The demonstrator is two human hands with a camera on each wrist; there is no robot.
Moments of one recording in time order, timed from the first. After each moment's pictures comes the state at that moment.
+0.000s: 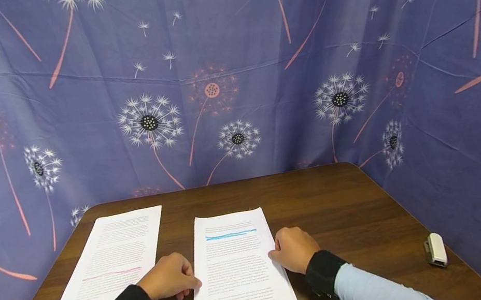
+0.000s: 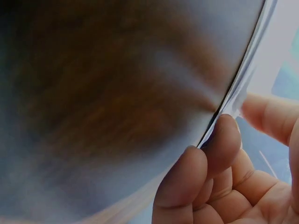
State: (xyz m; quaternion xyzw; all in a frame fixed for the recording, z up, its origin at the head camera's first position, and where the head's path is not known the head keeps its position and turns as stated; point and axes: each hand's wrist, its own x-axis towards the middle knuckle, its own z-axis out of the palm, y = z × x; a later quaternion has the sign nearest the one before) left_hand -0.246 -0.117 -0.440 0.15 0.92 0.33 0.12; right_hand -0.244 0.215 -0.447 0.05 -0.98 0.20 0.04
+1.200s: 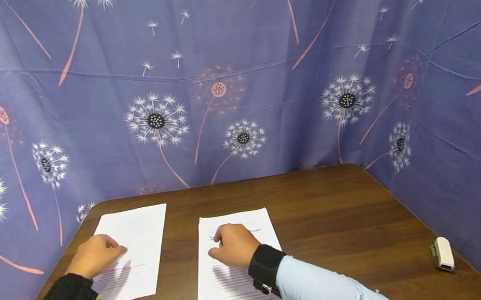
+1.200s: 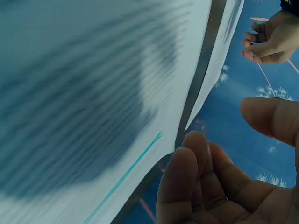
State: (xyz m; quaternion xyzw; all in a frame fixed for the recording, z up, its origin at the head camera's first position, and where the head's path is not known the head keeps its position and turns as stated) left_hand -0.294 -0.274 -0.411 -0.01 0.97 0.23 0.00; right_hand -0.266 0.094 -0.413 0.19 -0.93 0.31 0.00
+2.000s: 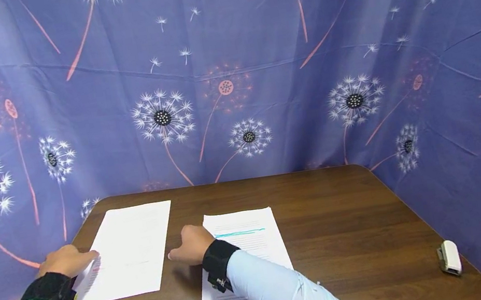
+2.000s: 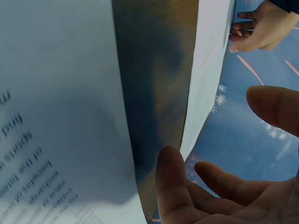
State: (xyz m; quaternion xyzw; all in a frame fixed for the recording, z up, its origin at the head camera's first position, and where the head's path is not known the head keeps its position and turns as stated) left_hand -0.297 -0.353 -0.424 -0.14 0.97 0.17 0.09; right_hand -0.288 -0.006 -0.411 0.18 -0.93 0.30 -0.09
